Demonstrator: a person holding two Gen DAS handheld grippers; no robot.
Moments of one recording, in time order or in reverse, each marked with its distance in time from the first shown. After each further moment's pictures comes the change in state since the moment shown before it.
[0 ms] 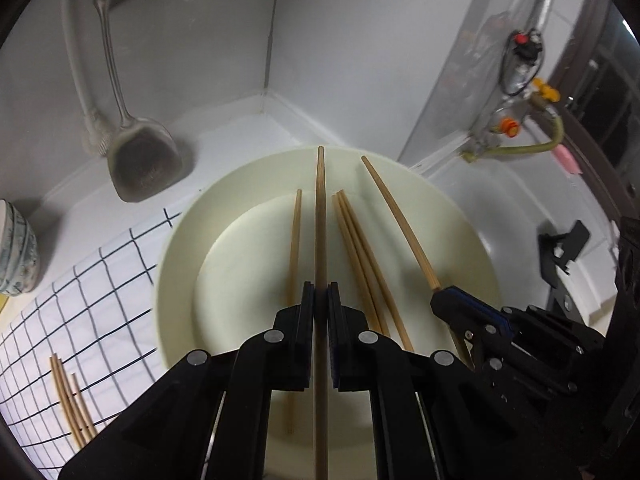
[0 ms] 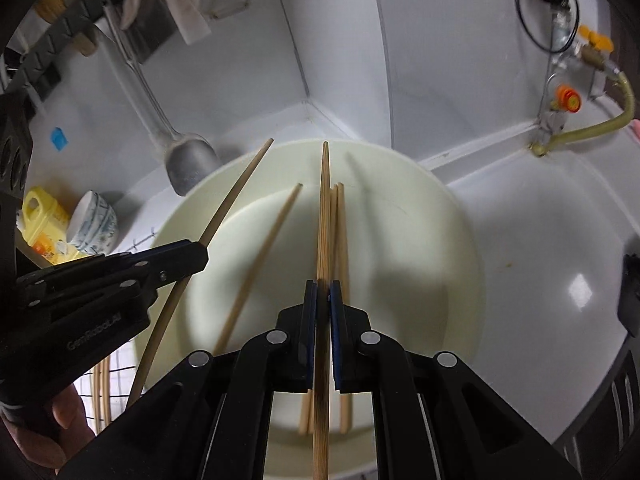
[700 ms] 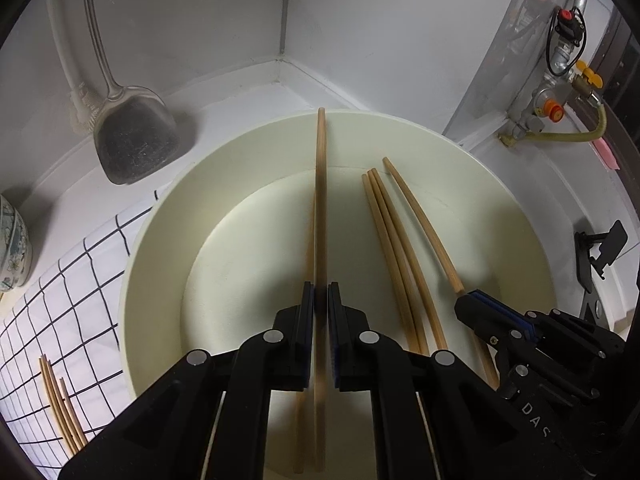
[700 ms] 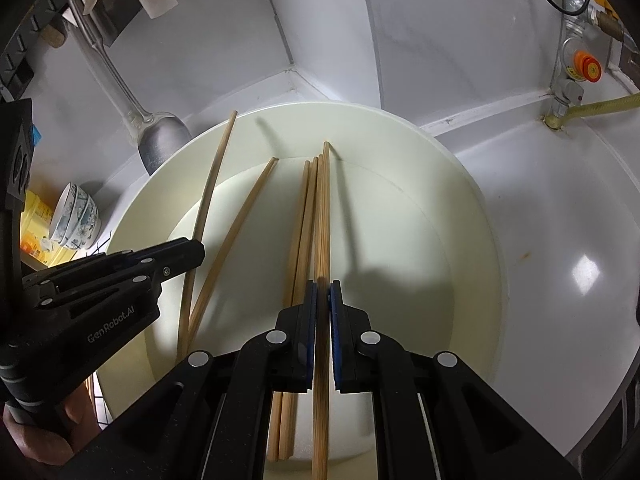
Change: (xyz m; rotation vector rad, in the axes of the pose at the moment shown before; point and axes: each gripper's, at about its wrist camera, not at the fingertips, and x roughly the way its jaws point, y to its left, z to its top) left arm 0.043 0.013 0.004 -0.018 0.073 0.065; right arm 0.038 -0.019 0.001 0.017 0.082 0.003
